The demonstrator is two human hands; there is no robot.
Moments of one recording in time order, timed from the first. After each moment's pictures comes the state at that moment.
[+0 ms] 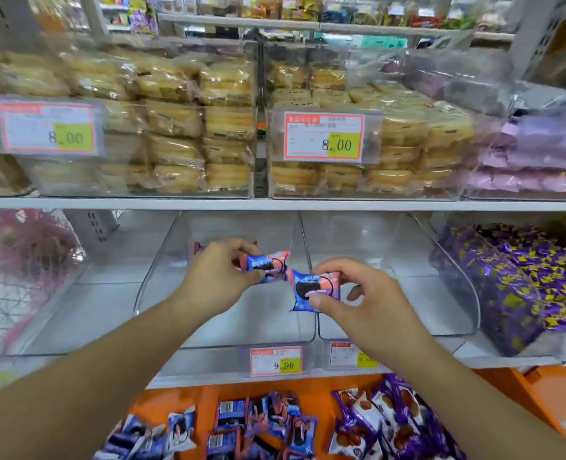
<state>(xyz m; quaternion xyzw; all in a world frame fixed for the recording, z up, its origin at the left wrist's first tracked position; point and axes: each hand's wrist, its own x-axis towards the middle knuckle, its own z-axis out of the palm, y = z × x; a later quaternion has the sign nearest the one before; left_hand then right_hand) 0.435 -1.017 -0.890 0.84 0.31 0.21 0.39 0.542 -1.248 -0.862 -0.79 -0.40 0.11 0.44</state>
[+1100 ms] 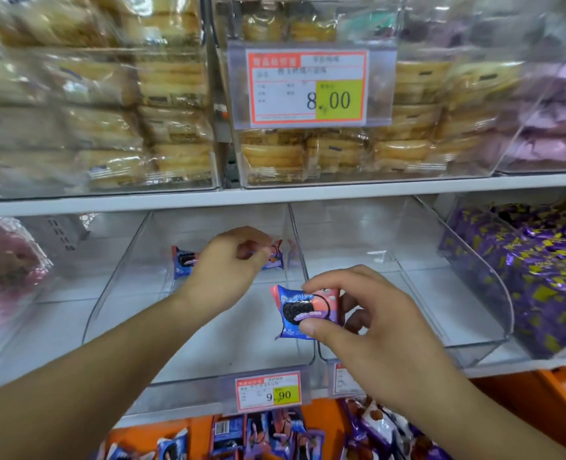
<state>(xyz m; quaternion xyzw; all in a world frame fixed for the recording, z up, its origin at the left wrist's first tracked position) 0.492 -1.010 -0.907 0.84 0.26 0.24 0.41 0.547 -1.244 -0.887 -0.77 -0.39 0.13 0.48</state>
